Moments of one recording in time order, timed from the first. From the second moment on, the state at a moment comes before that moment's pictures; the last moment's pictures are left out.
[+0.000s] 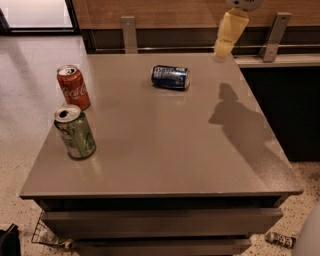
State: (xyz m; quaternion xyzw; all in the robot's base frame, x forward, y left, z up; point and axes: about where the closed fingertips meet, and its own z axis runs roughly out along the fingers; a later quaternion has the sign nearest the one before) arm 0.652 -0.168 1.022 -0.58 0.78 -0.12 0.22
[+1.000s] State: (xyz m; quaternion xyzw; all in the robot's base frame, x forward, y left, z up) arm 0.699 -0.125 1.002 -0.56 0.75 -0.07 0.33
